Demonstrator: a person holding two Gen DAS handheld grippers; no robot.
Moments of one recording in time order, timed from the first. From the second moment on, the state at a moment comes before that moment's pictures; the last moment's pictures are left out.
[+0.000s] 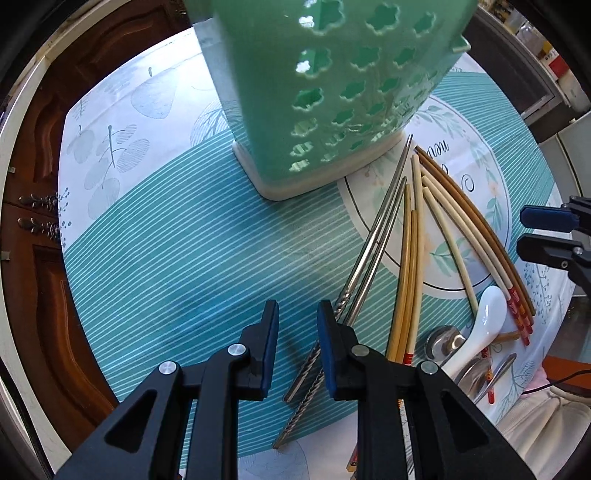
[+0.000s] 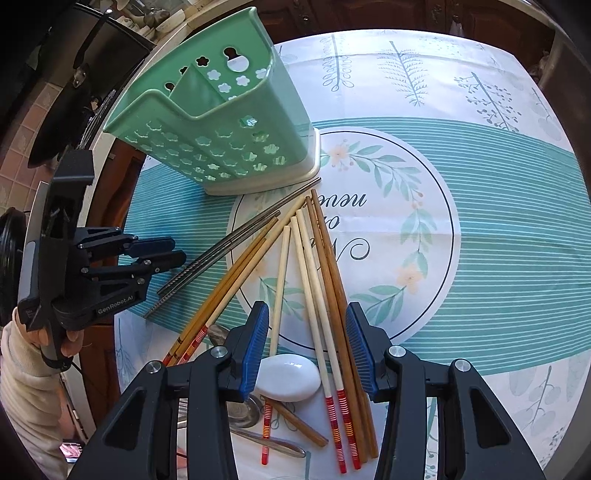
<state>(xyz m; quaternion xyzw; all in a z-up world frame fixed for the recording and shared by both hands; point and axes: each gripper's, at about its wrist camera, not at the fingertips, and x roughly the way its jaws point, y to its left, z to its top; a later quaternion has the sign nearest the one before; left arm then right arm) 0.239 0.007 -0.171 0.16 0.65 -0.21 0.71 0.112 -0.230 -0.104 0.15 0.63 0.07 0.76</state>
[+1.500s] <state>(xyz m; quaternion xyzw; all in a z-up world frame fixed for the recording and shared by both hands) 0.232 -0.071 -0.173 0.23 0.66 -0.25 0.67 0.108 -0.209 -0.115 0.15 0.64 0.09 0.75</state>
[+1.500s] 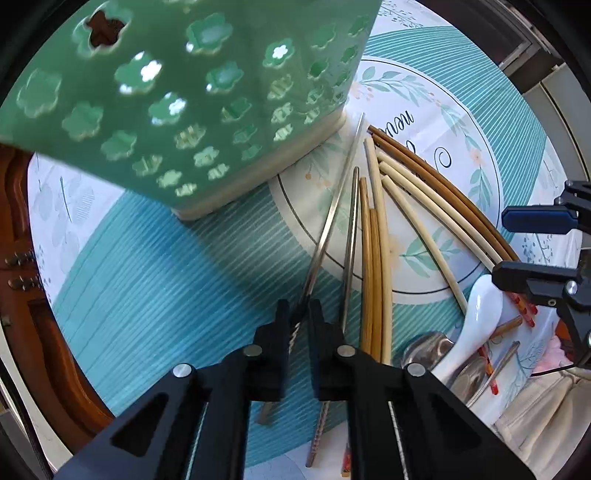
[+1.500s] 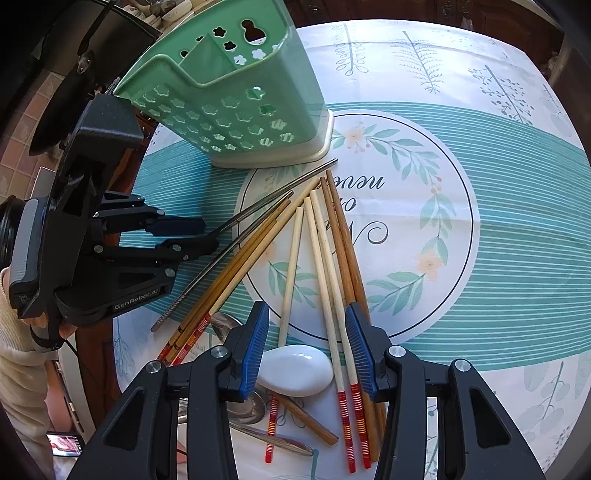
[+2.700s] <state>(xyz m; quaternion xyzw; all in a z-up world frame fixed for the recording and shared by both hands) 0.143 0.108 -0.188 0.07 0.69 -0.13 0.70 0.172 -0.073 -0.161 0.23 0.70 -0.05 0.68</state>
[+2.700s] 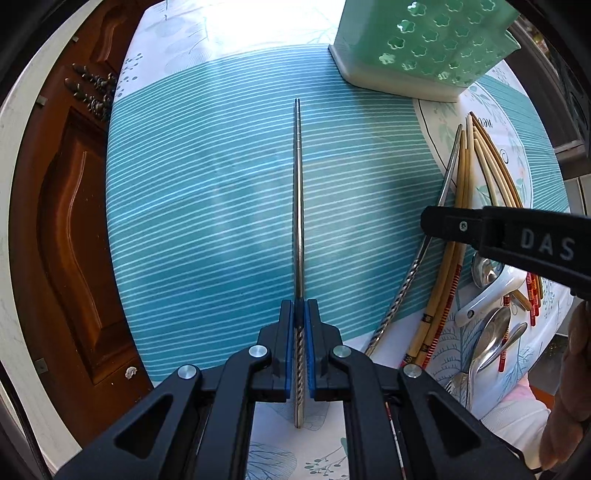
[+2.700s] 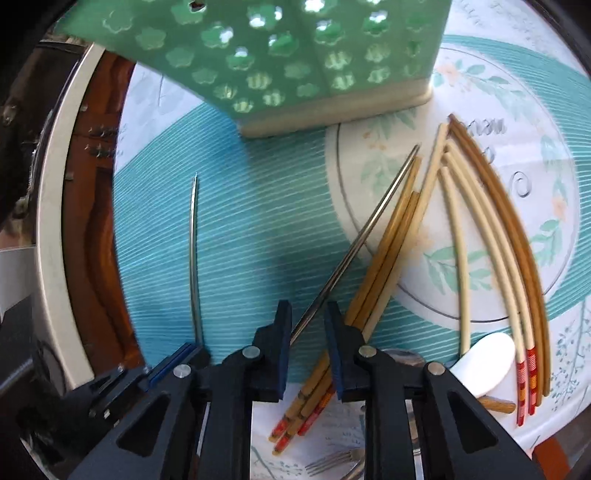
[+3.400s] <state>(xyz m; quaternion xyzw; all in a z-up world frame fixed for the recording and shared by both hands) 0.146 0.109 -0.192 0.04 0.68 -0.11 0.72 0.152 -0.051 -0.159 0.26 0.66 0.01 0.70</state>
